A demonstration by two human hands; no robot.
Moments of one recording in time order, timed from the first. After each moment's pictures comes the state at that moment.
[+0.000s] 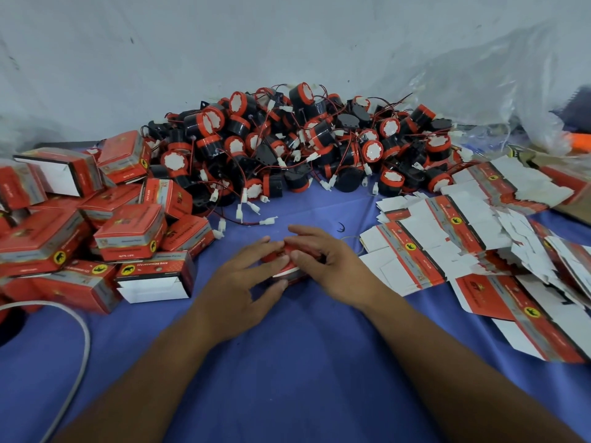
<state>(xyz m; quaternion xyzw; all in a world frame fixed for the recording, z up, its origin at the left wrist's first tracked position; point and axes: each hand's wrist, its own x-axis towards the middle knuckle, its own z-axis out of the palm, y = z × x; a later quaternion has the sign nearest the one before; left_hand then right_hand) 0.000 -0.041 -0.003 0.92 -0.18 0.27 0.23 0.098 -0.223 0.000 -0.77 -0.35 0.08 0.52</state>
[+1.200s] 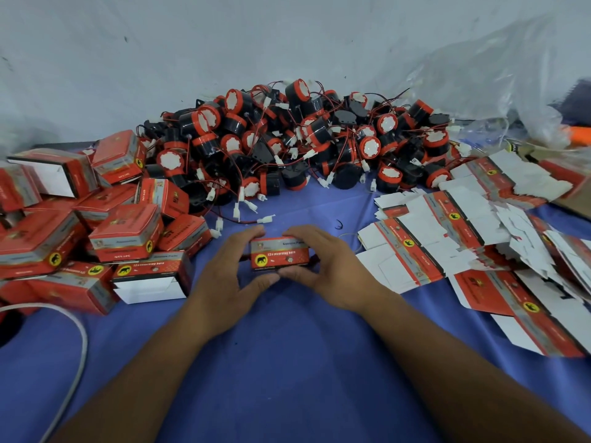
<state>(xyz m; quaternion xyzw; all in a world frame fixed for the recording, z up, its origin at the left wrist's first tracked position) 0.001 -0.031 0.000 0.90 -0.05 0.18 0.40 0.097 -0.227 -0.003 -0.78 -0.45 -0.06 0.43</state>
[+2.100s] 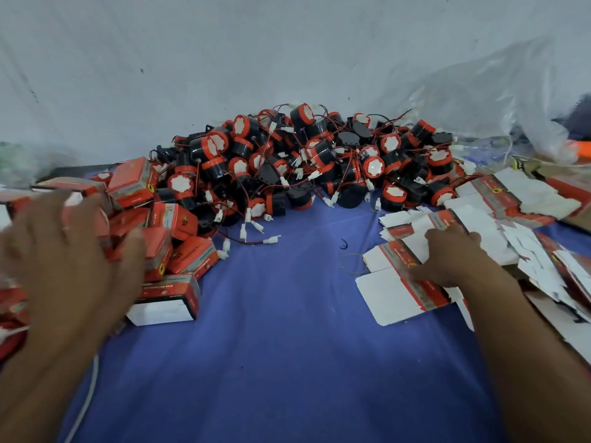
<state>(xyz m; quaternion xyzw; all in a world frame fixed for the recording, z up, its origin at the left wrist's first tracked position) -0.039 0.091 0.063 0.88 0.18 0.43 0.00 0.171 -0.345 0.048 -1.00 -0.02 0.06 -0.01</state>
